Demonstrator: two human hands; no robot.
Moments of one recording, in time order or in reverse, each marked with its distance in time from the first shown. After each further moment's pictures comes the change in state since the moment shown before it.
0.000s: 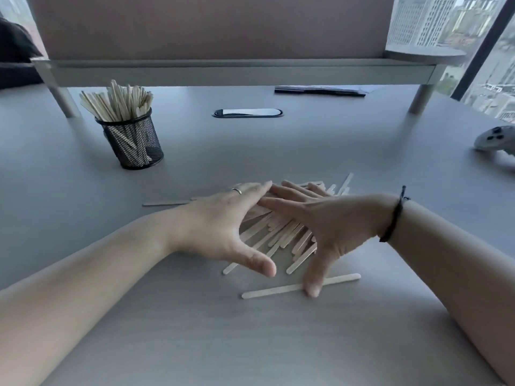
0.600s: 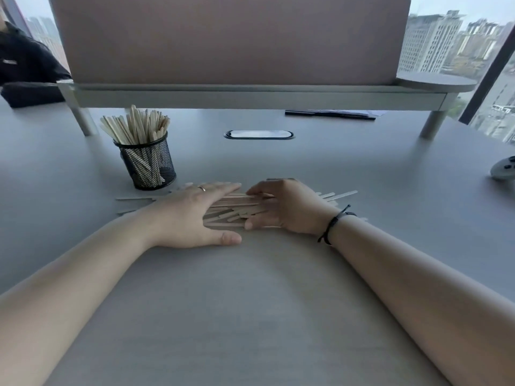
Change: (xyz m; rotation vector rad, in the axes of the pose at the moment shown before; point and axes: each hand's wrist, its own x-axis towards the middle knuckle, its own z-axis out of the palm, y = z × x) left_hand -0.003 -0.069 -0.033 0.185 0.183 -0.160; right_hand 0.086 0.008 -0.015 0.216 0.529 0.114
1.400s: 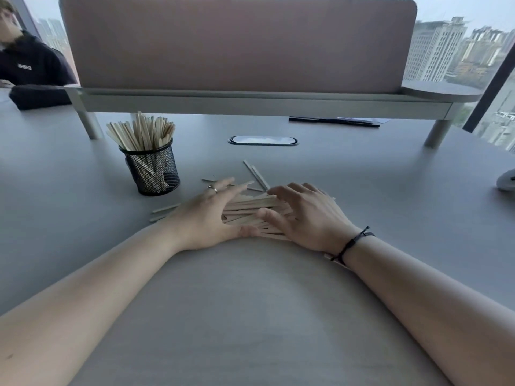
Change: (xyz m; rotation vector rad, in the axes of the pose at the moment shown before) left_hand 0.029 -0.002 0.023 -0.175 0.161 -0.087; right_hand -0.013 0.013 0.005 -0.249 0.232 0.034
